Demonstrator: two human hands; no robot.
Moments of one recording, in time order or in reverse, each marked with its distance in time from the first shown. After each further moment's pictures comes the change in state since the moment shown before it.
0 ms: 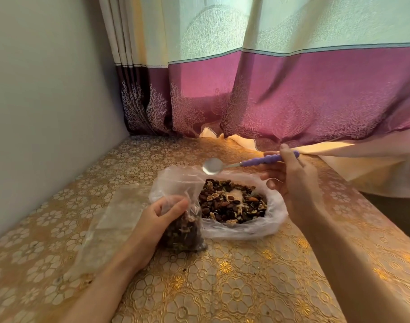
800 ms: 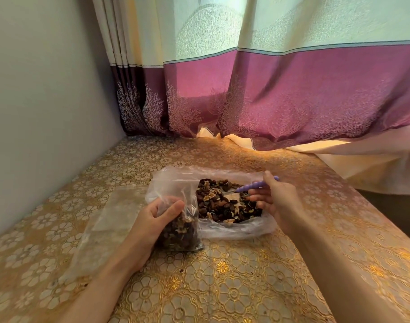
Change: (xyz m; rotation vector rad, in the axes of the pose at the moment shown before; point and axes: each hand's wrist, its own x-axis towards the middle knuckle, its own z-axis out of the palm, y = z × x) left_hand 0.001 -0.001 0.000 -0.020 0.060 -0.017; right_hand 0.001 0.038 -0.010 -0.108 0.092 0.375
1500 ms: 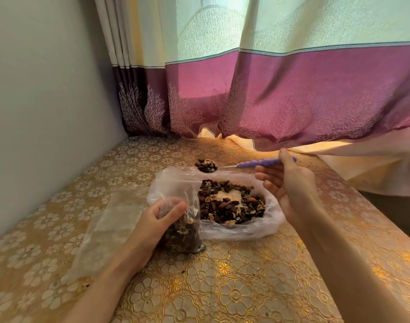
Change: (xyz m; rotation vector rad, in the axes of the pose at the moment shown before) left_hand 0.000 0.002 0.001 0.043 -0.043 0.016; right_hand -0.013 -0.034 0.008 0.241 0.008 -0.178
